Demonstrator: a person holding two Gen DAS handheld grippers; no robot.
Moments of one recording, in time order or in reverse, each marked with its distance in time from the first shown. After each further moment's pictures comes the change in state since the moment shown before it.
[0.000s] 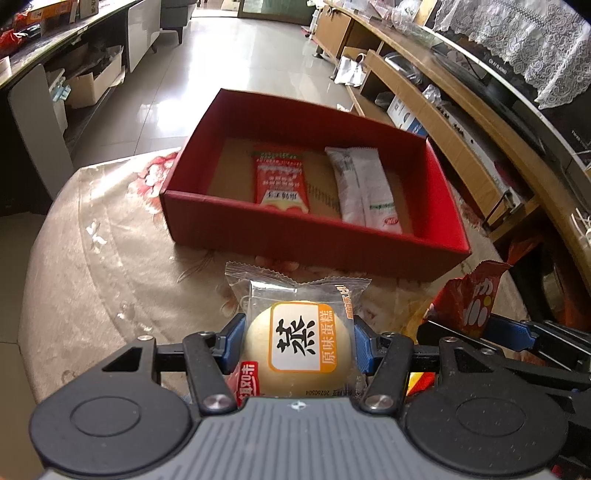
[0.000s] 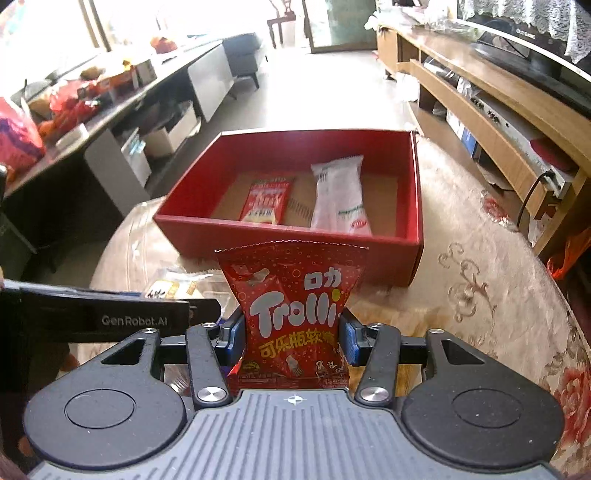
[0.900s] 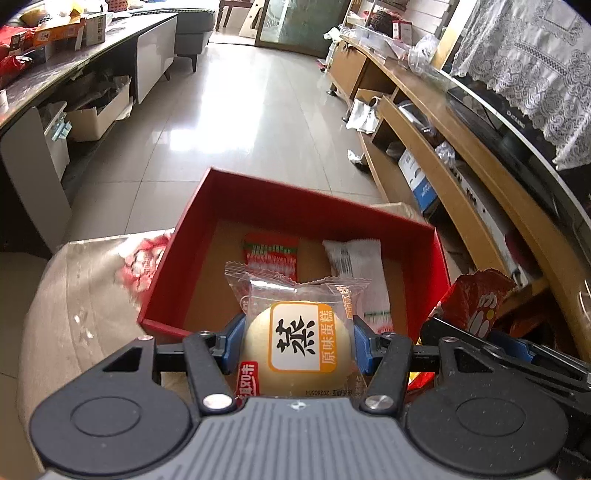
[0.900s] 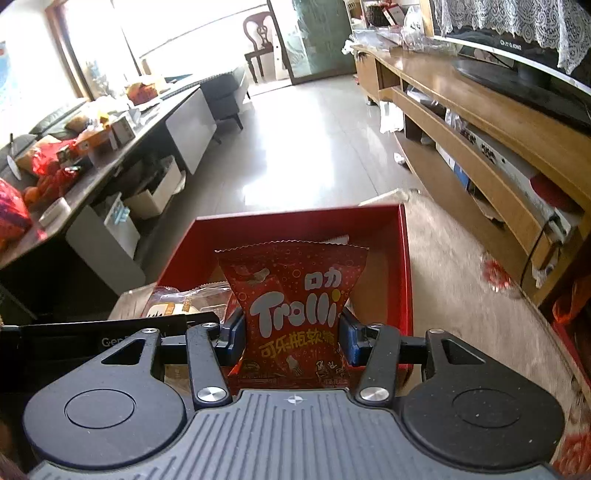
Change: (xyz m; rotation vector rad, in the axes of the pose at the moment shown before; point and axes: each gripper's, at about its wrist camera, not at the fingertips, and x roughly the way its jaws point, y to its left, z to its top) left arm 0.014 -0.015 0.084 -0.062 -0.104 0.026; right arm 0.020 -0.023 0.072 0.093 -0.100 0.009
